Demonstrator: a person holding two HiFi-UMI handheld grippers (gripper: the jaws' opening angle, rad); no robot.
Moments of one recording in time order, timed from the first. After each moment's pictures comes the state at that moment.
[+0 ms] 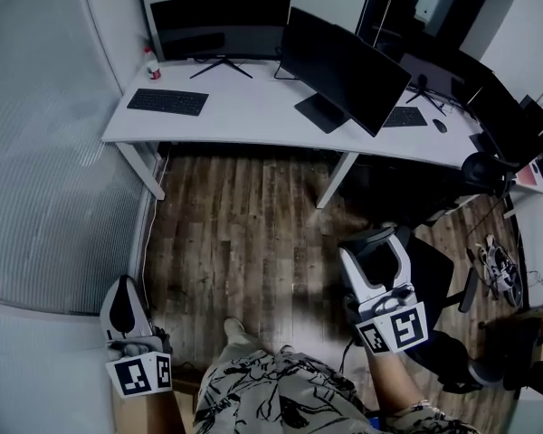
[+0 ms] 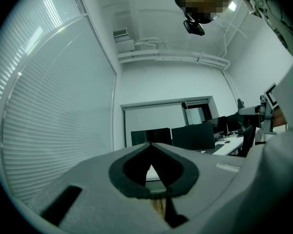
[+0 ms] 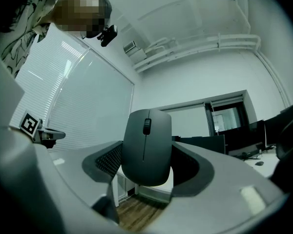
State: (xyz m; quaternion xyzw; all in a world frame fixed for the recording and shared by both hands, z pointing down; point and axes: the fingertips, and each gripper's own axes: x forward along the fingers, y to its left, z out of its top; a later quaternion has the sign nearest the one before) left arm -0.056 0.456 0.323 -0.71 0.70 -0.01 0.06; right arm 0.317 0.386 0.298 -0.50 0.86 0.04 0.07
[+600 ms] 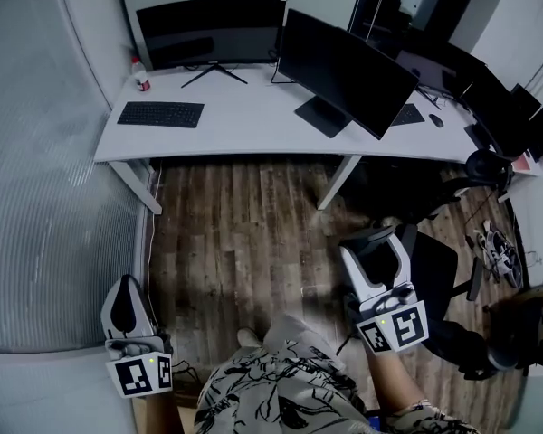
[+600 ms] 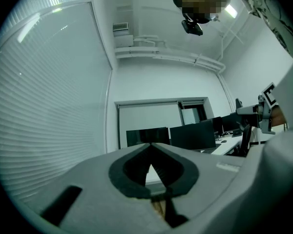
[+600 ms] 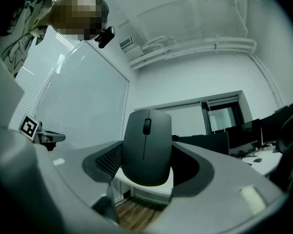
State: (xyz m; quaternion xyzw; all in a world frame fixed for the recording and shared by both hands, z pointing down) left arm -0.123 0.374 0.327 -0.75 0.66 -0.01 0.06; right arm 0.251 0.338 0.300 -0.54 0.84 0.03 0.08
